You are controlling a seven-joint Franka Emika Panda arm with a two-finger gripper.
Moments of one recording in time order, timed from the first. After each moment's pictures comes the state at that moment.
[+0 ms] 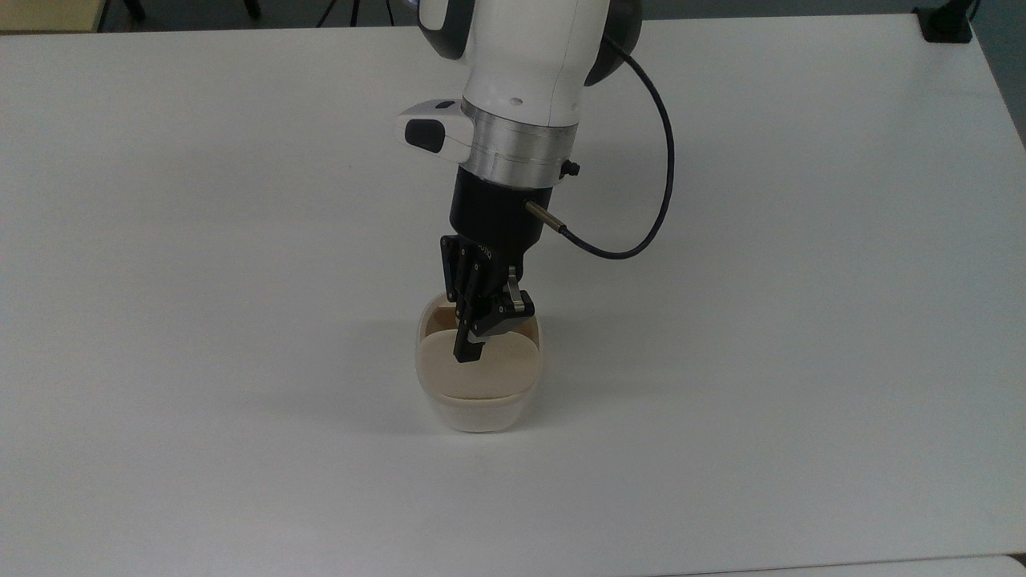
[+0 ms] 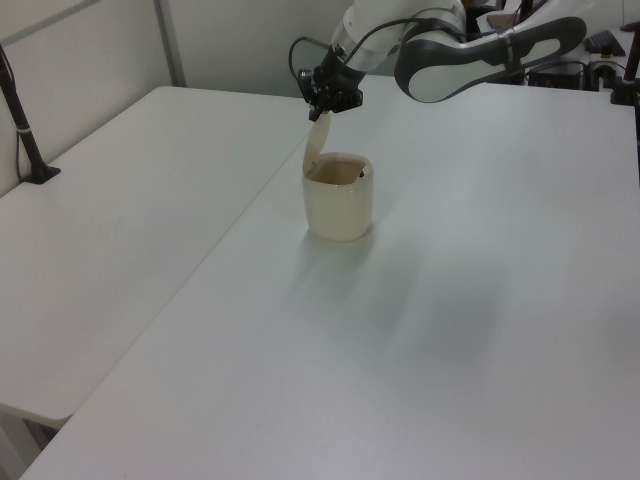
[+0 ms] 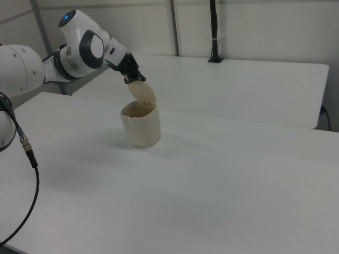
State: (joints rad) arm 0.19 0.52 -0.04 -1.32 -0.40 2.41 1.50
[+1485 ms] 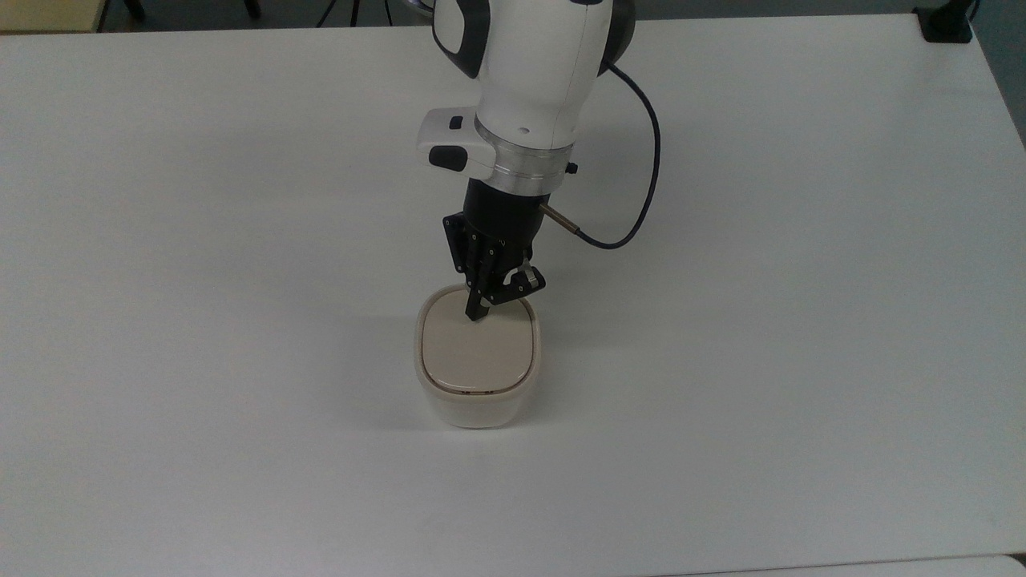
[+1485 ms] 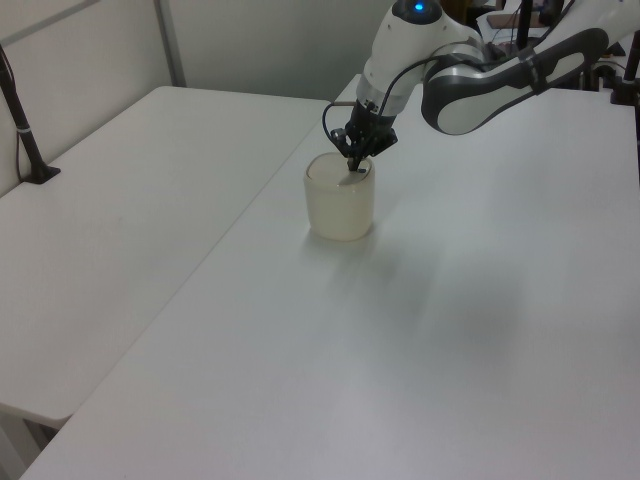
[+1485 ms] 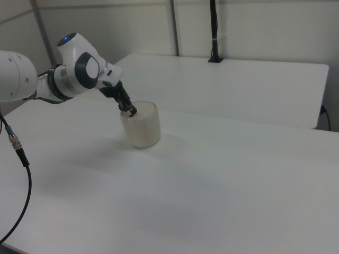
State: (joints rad) arm 0.19 0.41 -0.02 -1.60 -0.40 2.38 1.27
